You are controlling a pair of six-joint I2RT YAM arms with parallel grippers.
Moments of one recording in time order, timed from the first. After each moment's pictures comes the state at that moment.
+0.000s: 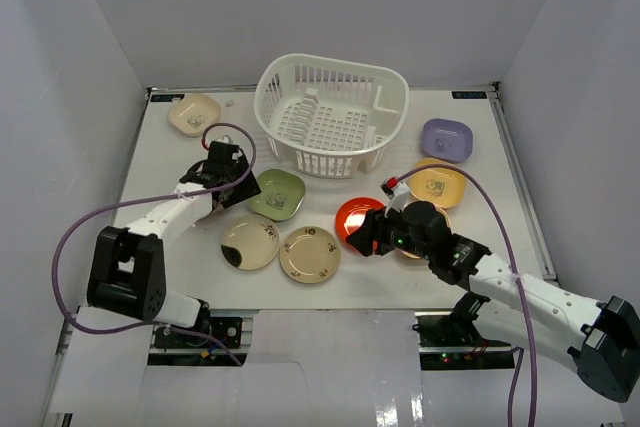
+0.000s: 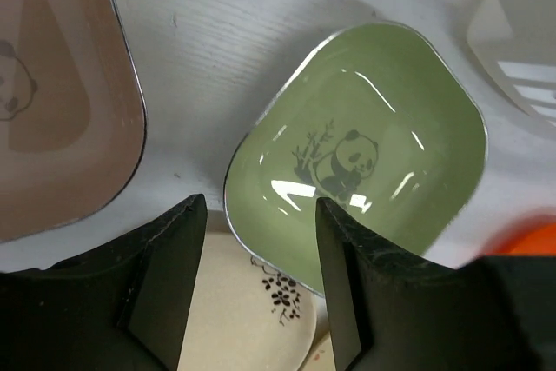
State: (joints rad) left arm -0.26 1.41 0.86 -0.35 -0.07 -0.60; right arm 0.85 0.87 0.46 -0.02 -0.10 0.52
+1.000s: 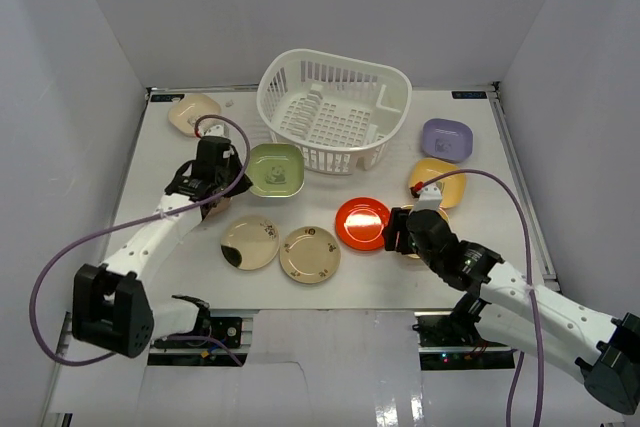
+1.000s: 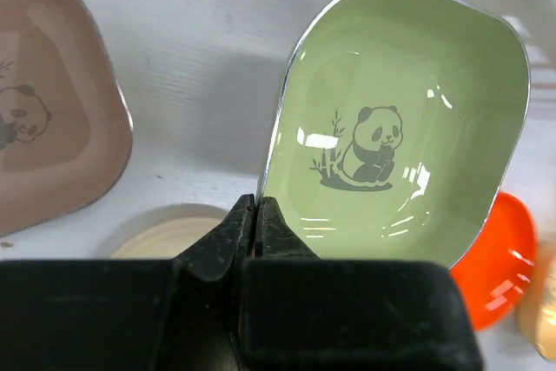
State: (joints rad) left arm -0.30 1.30 0.91 -0.37 -0.10 -0.55; right arm 0.86 0.76 0.45 -0.32 0.35 0.55
